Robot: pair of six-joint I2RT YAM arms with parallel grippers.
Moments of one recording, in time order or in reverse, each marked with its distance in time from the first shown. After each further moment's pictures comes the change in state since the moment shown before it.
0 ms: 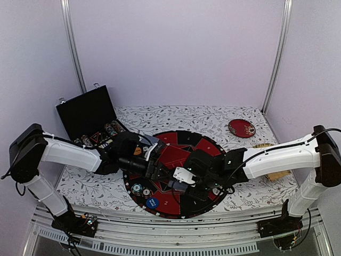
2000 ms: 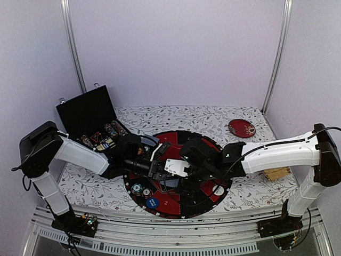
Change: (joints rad) left arm -0.013 0.126 -0.018 0.328 0.171 -0.139; right arm -0.025 0.018 0.090 0.111 -0.005 -0.193
